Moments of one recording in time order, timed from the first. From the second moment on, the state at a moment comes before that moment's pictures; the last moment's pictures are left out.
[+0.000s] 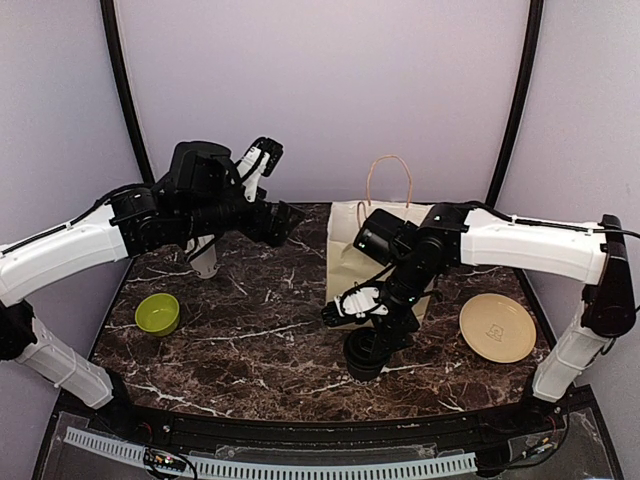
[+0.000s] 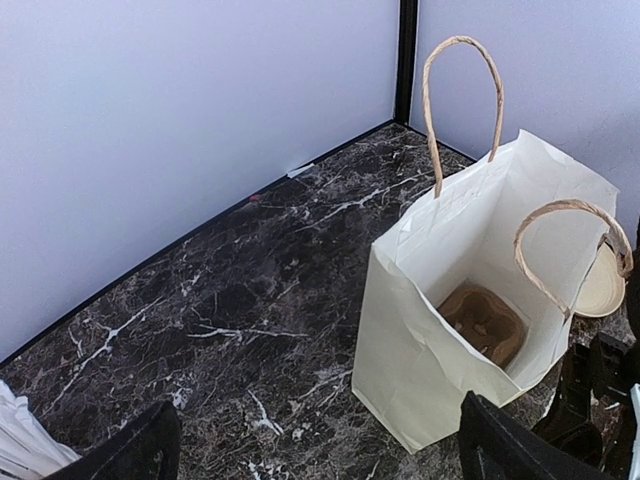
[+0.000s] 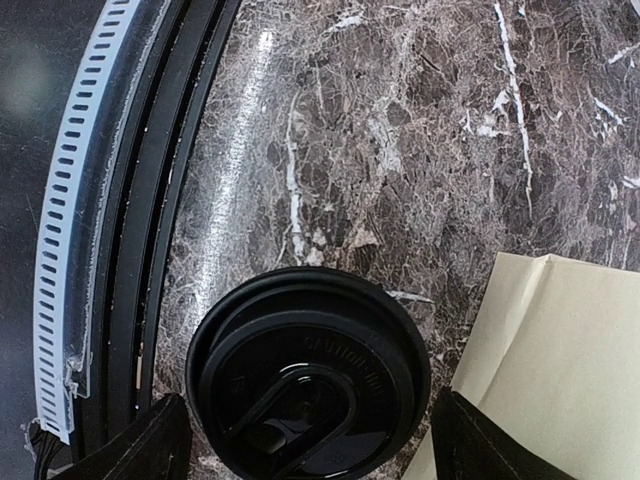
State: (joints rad) left arm -0.87 1.38 1.32 -0.35 -0.20 -0.04; right arm 1.01 1.64 1.39 -1.06 -0.30 -0.79
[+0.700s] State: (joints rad) left arm -0.86 1.38 1.31 -0.34 -0.20 -0.04; right arm 1.05 1.65 1.41 -1.09 -0.25 -0.80
